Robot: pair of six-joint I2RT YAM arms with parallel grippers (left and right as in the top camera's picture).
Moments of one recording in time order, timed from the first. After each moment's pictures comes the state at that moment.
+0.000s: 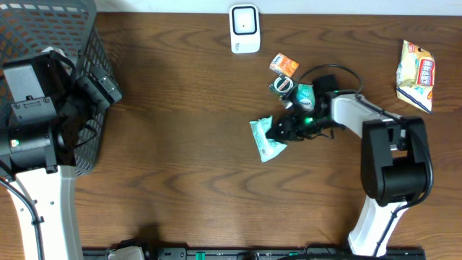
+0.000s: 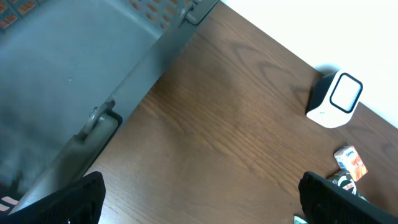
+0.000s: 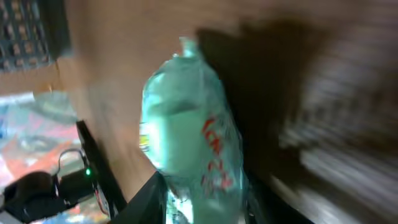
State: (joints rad) left arm 0.21 1.23 1.46 -1.02 0.09 -0.41; right arm 0.12 2.04 1.19 -0.69 -0.89 -0.07
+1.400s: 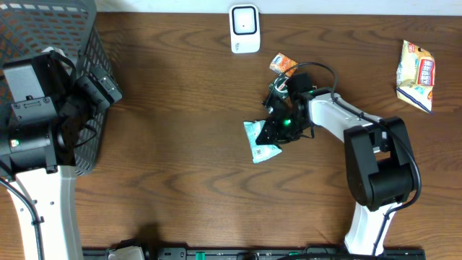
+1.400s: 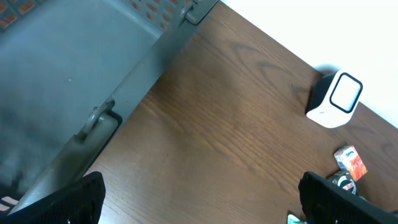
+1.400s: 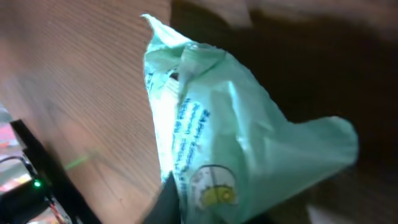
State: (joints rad) left arm 0.21 1.23 1.46 -1.02 0.09 -0.41; right arm 0.30 2.04 1.24 -0.71 -0.66 0.05
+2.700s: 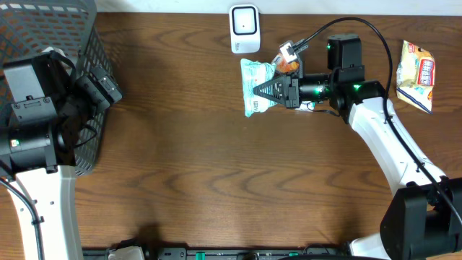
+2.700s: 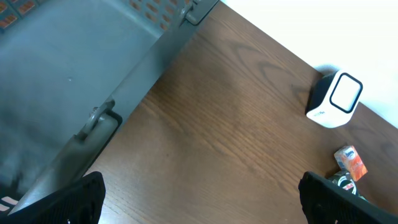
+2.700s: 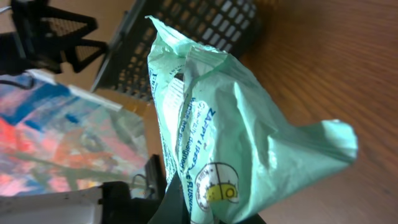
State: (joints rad) left arm 0.21 1.23 1.46 -1.02 0.09 -0.41; right arm 0.19 1.67 1.27 -0.36 -1.17 0.17
